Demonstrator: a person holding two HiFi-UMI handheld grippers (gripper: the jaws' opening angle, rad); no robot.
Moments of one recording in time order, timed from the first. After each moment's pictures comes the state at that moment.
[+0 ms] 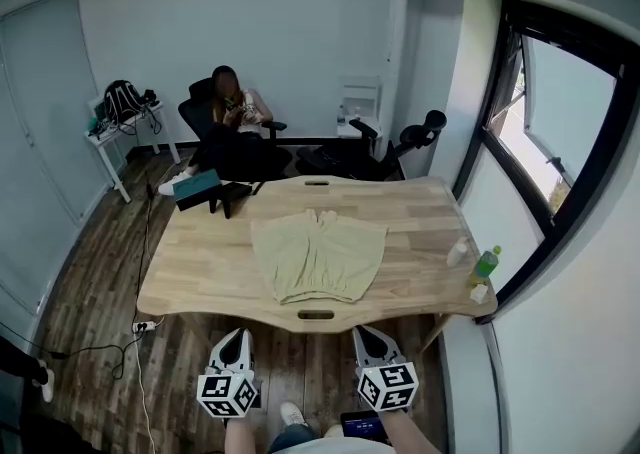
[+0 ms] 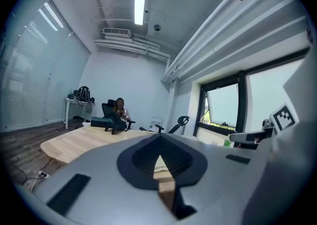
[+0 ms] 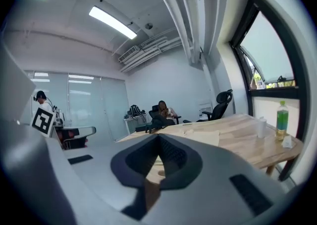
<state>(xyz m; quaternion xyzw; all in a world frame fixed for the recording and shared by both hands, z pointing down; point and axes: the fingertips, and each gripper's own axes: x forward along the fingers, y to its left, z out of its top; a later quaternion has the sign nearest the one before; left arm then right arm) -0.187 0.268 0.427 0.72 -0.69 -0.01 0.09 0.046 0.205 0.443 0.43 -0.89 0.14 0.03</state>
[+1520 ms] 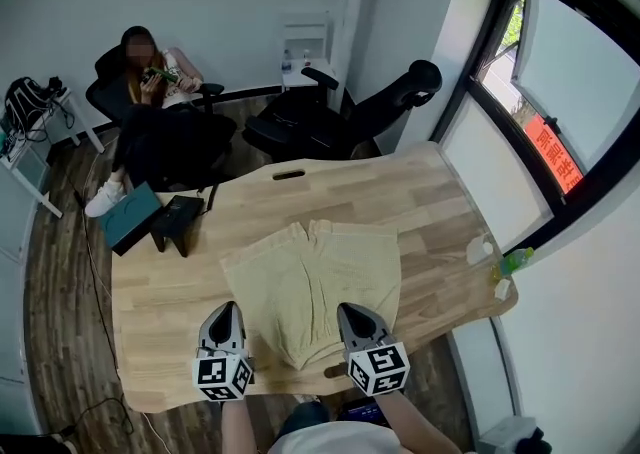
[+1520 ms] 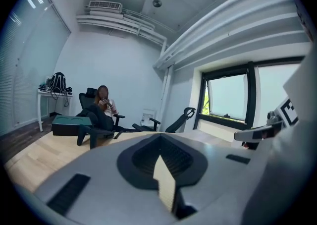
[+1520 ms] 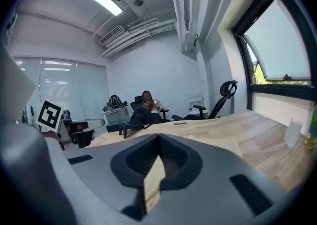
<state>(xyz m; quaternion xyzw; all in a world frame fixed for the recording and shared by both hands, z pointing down) -0.317 -0.053 0.477 0.78 -0.62 0.03 0.11 -0.097 -0.046 0.489 0.50 -0.84 0.16 0.09</state>
